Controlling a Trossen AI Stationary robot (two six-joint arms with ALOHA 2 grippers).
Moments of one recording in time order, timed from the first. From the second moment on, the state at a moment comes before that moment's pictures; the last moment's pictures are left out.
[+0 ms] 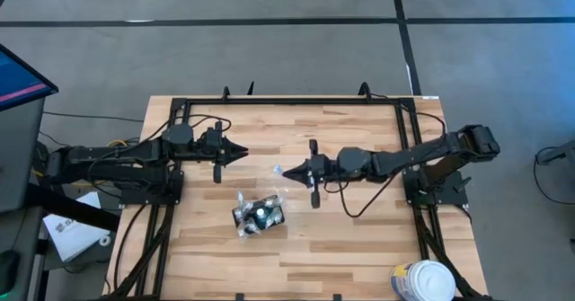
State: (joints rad) left arm 0.21 0.75 0.44 0.15 0.10 -0.06; right arm 0.15 1.49 0.91 0.46 0.15 0.02
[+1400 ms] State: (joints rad) left arm 0.21 0.75 0.44 0.15 0.10 -0.05; right arm 0.11 1.99 0.95 1.40 -0.19 0.10
